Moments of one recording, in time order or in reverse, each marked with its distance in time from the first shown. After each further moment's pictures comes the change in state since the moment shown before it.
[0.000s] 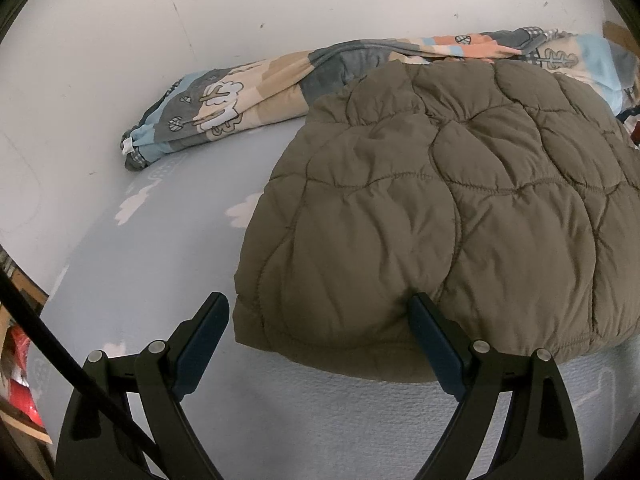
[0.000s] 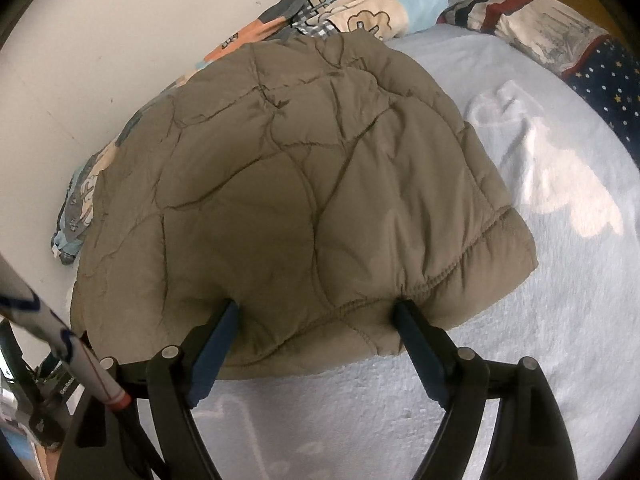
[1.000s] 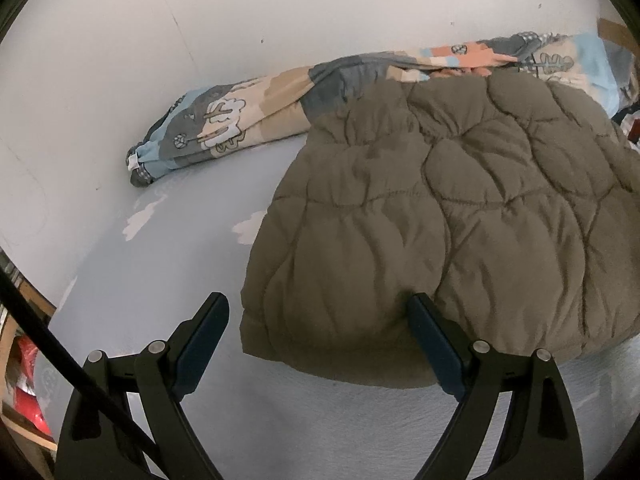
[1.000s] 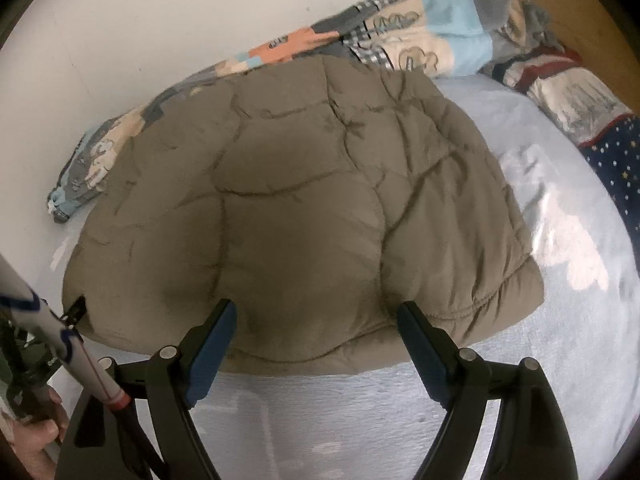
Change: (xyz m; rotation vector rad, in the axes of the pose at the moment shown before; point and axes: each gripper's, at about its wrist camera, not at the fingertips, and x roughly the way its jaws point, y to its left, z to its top) left arm -0.017 0.004 0.004 0.016 -0.055 0.012; right arm -0.016 0.052 -0.009 -0.213 -0.075 -0.058
